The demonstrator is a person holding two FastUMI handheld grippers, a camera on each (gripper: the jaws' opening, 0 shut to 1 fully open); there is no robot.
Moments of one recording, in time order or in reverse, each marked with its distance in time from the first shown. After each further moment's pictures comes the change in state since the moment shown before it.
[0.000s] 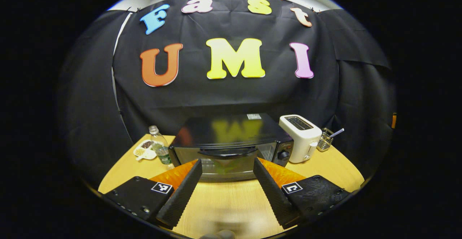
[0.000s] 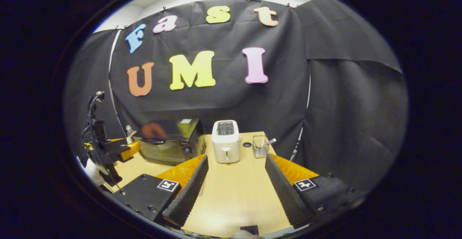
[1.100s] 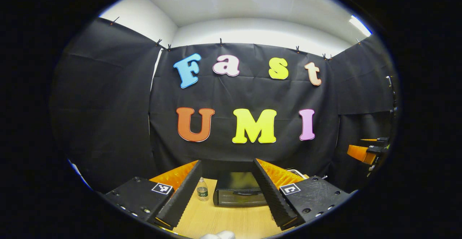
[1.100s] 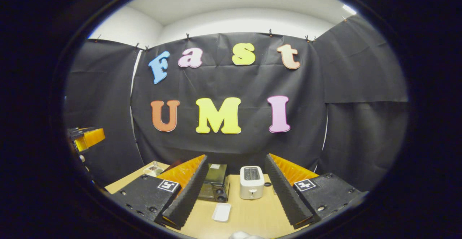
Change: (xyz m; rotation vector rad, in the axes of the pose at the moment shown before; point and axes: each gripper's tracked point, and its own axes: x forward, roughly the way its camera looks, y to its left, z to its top) left arm -0.193 0.087 0.166 -0.083 -0.322 0.105; right arm -0.057 0.096 0.135 -0.056 -0.285 0.084
